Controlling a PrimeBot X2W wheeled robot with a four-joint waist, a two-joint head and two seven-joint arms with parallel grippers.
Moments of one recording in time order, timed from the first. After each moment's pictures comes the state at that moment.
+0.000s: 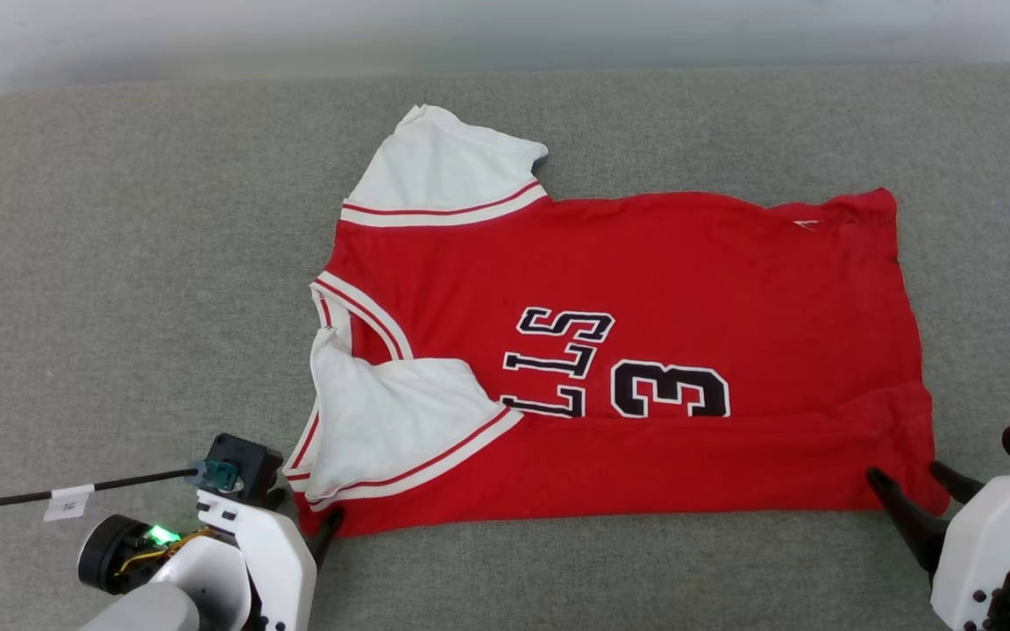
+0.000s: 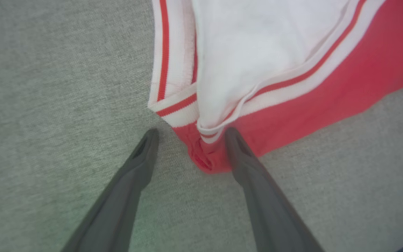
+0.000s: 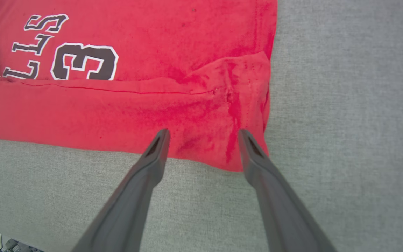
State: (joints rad) left arm -0.30 0.71 -0.80 0.09 -0.81 0.19 0.30; right arm 0.02 -0.25 -0.10 -0.19 0.43 0.13 0.75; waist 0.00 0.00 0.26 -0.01
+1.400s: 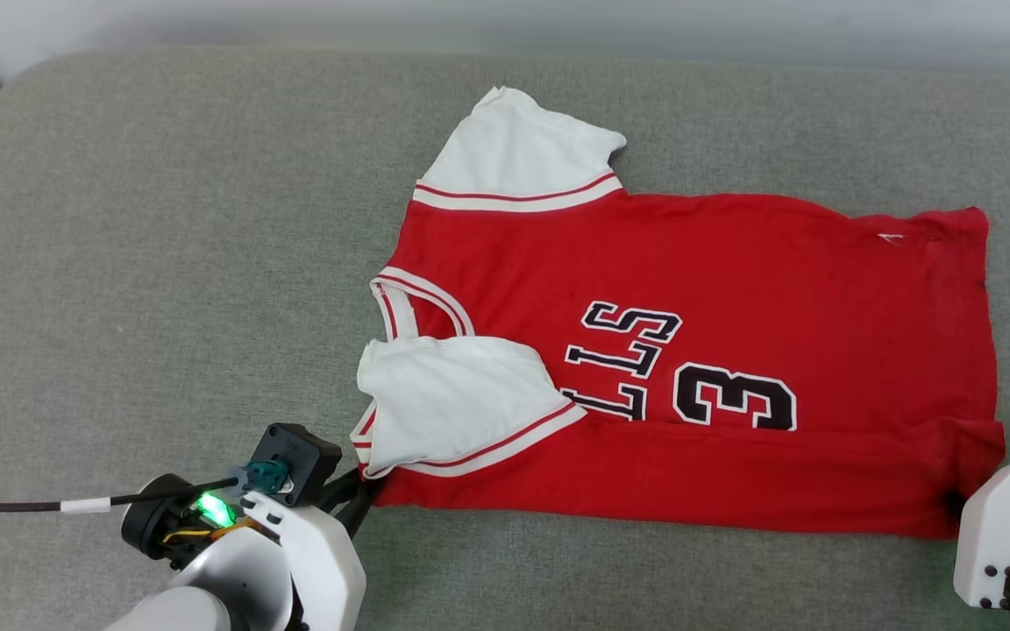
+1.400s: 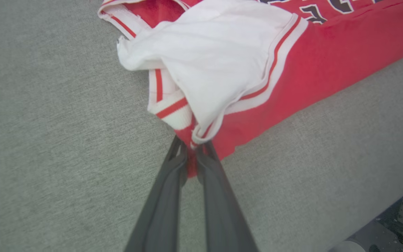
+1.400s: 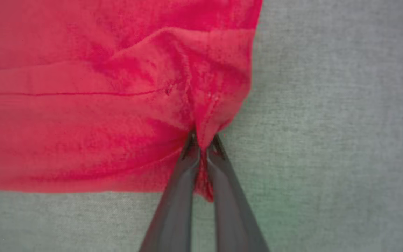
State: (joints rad) left arm -0.33 0.75 -0.82 -0.17 -0.73 0.21 0.30; right arm -0.08 -0.20 -0.20 0.05 0.22 0.13 0.82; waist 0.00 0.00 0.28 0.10
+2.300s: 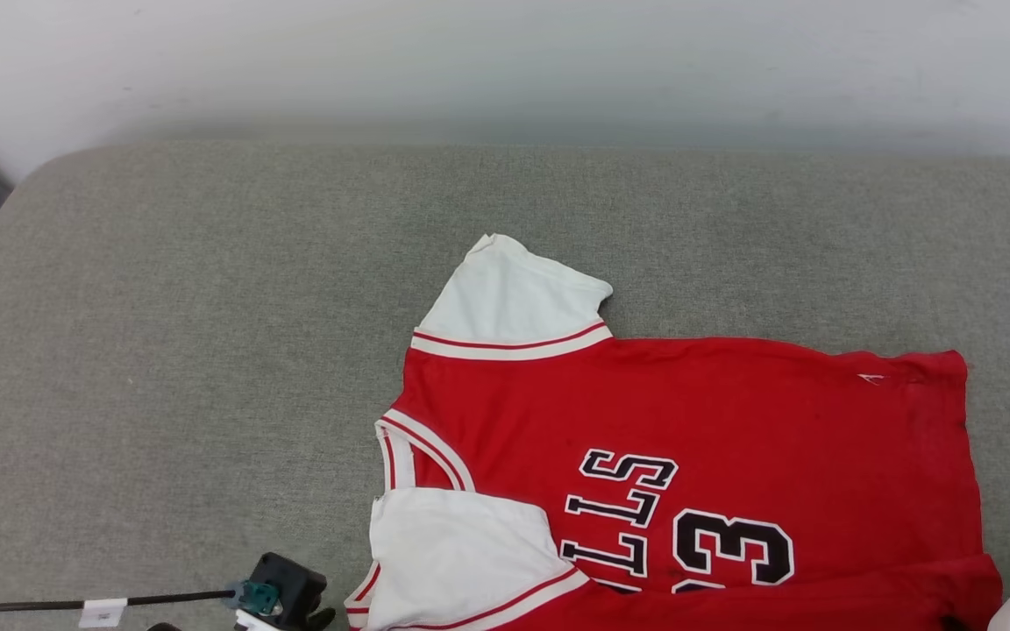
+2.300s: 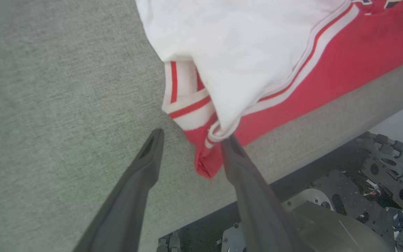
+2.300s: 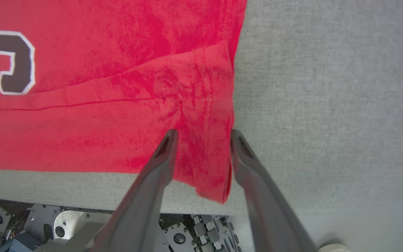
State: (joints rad) left arm -0.13 0.77 -0.89 -0.11 -0.83 0.21 0.28; right arm 0.18 -0.25 -0.22 -0.11 0.30 0.13 0.91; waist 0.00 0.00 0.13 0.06
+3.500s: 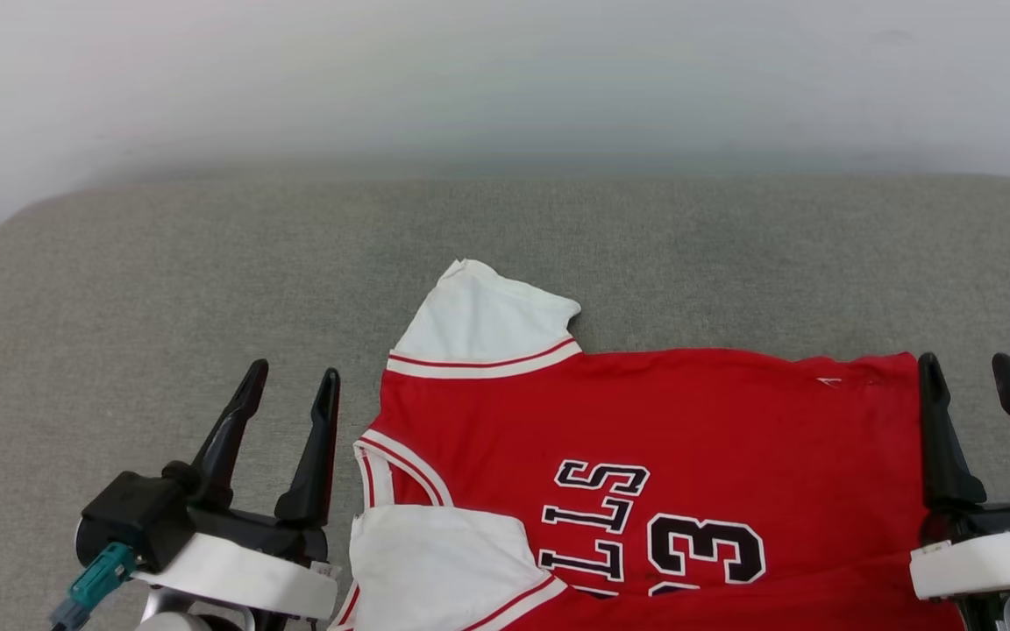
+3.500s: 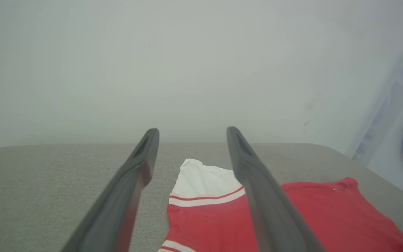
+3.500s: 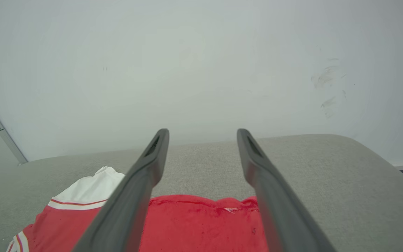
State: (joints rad) left arm -0.05 0.41 -0.34 -0.14 -0.58 0.08 -0.26; right arm 0.05 -0.10 -0.12 -0.18 0.28 0.13 -0.06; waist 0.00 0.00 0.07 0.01
